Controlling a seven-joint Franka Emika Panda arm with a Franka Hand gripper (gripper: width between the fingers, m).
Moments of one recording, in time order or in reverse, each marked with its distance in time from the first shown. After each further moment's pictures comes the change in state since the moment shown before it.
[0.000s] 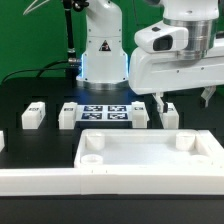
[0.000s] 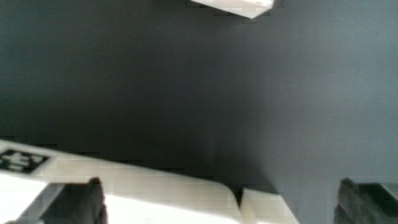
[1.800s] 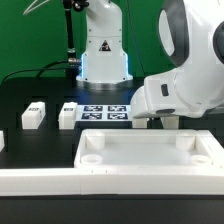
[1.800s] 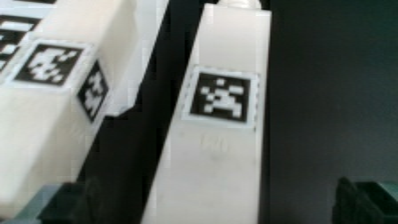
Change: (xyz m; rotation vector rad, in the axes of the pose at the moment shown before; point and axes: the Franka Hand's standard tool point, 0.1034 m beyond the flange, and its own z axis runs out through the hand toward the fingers) arm -0.055 -0.016 0.055 0.021 -0.753 0.068
